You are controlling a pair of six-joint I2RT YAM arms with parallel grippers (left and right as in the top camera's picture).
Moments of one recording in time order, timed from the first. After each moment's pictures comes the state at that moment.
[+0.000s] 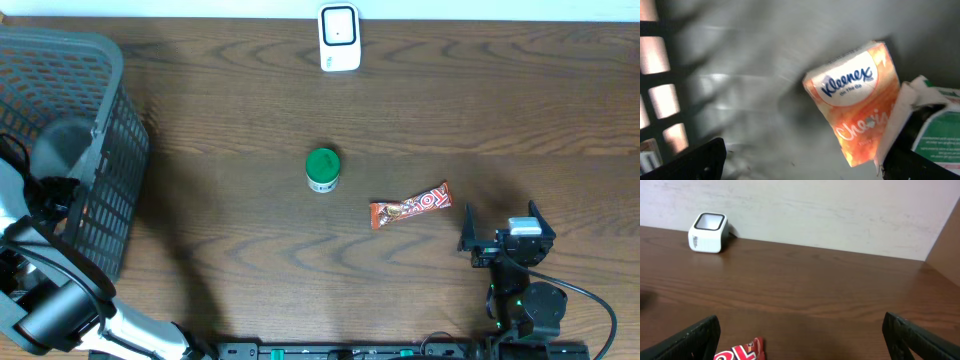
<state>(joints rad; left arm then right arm) 0.74 1.86 1.41 -1.09 -0.19 -0.74 -0.07 0.02 0.01 -0.07 -0.06 -0.12</state>
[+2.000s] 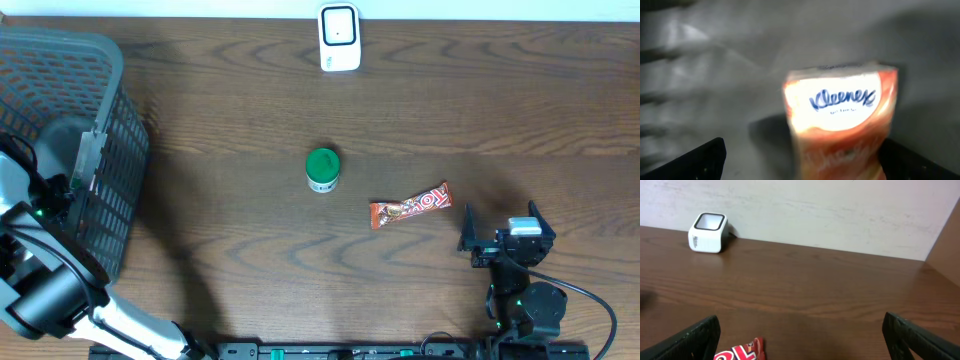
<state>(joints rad) 0.73 1.95 1.40 -1.02 -0.15 -1.24 -0.07 0.02 0.01 -0.07 -0.06 -0.12</state>
